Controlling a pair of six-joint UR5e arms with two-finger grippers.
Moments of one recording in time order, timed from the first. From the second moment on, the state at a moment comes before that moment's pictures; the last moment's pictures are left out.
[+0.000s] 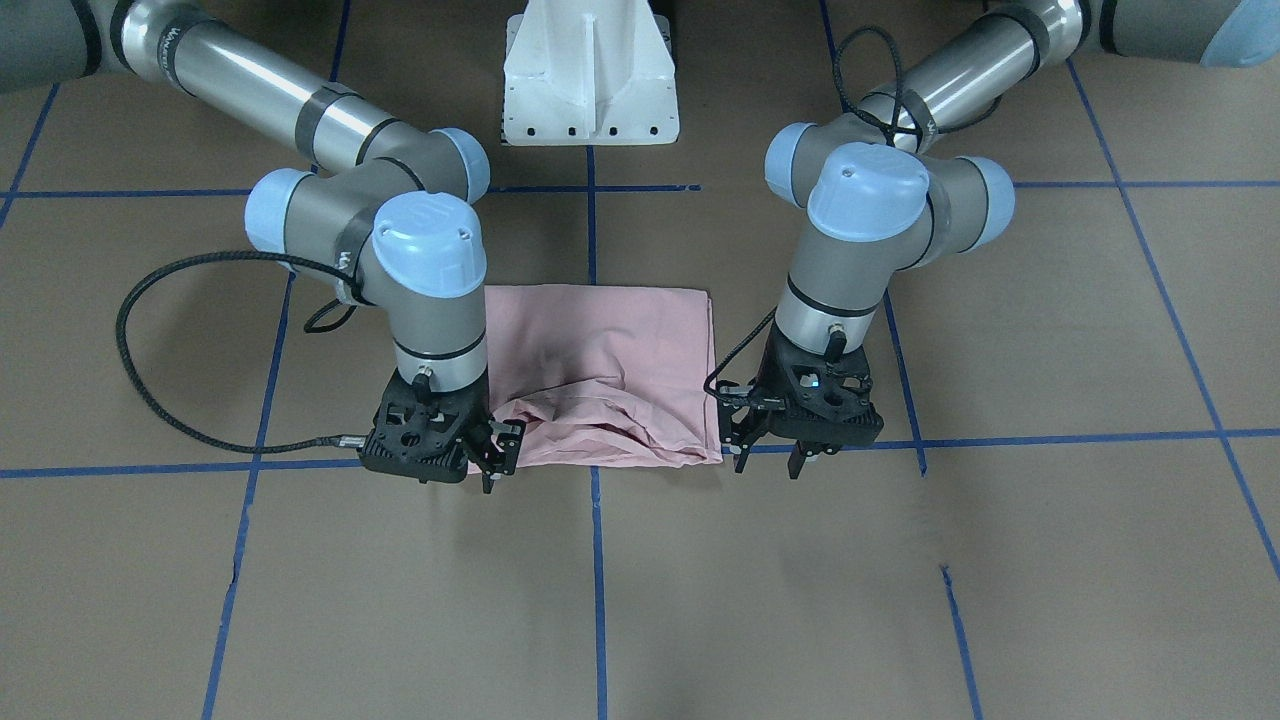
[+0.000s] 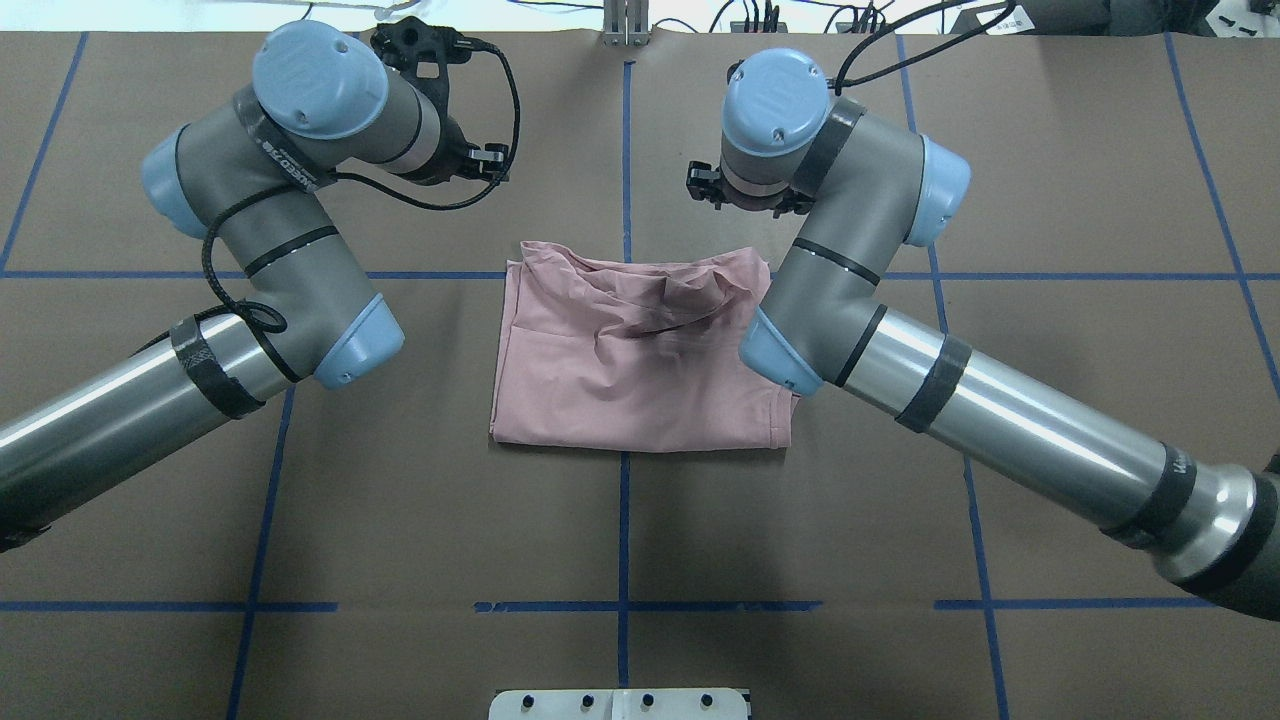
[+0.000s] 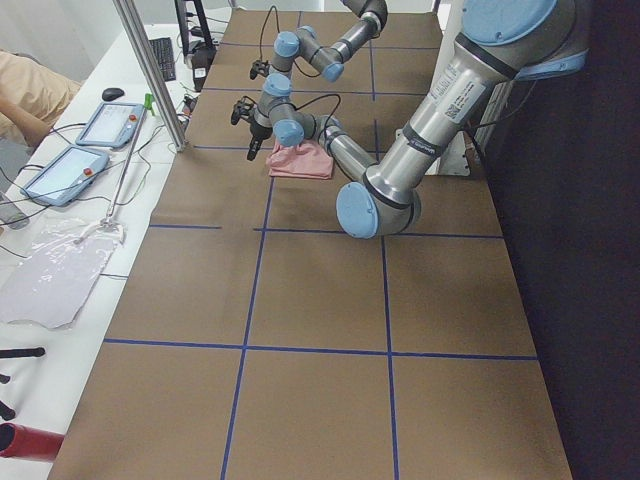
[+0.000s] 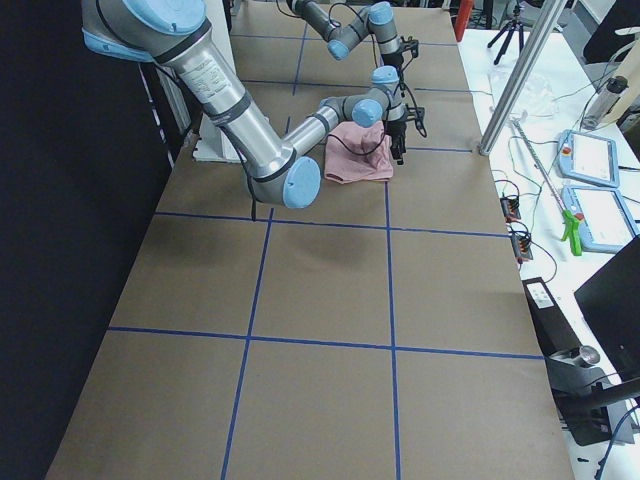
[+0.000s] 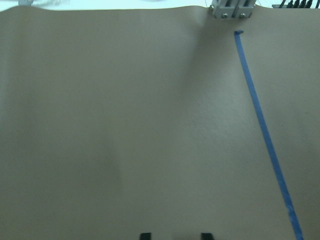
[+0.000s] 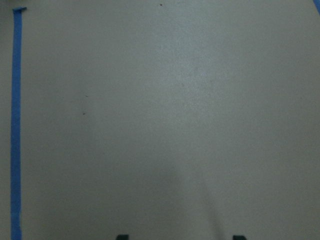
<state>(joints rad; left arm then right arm) -0.79 -2.28 -1.43 -1.98 -1.80 -0.96 0.73 -0.76 1.31 -1.40 1.74 1.20</state>
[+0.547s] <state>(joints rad) -0.81 -2.09 -1.67 -1.96 -1.85 -0.84 0.81 -0.93 1.53 -1.42 1.90 1.03</state>
